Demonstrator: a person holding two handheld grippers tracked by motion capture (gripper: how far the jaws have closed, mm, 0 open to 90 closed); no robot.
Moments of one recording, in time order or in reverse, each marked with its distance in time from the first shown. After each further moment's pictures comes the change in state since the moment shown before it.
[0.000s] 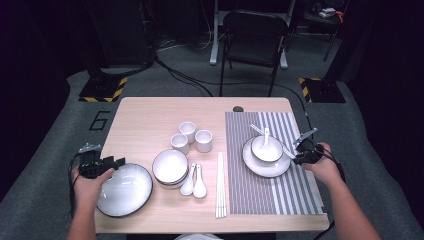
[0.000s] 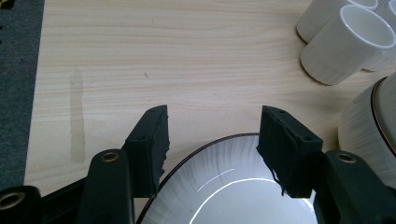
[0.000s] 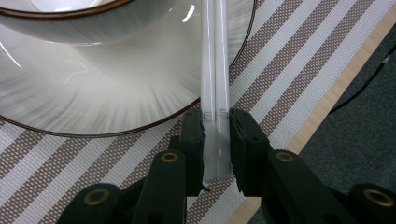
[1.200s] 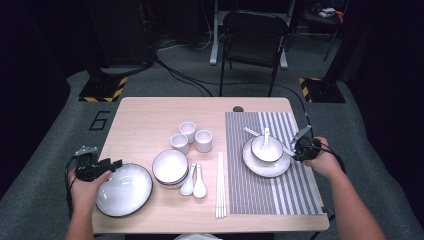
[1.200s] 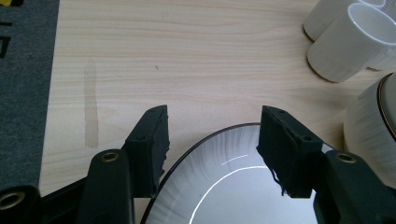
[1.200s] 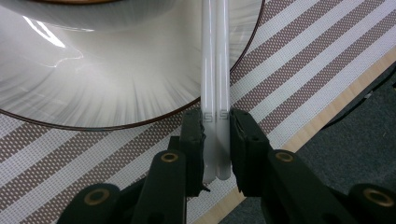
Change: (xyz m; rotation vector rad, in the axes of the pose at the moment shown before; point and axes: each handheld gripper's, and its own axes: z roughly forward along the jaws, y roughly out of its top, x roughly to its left) left arm 0.004 -0.007 -0.008 -0.006 0.021 -0.013; right arm -0.012 0.013 0.006 0.030 -0.004 -0.240
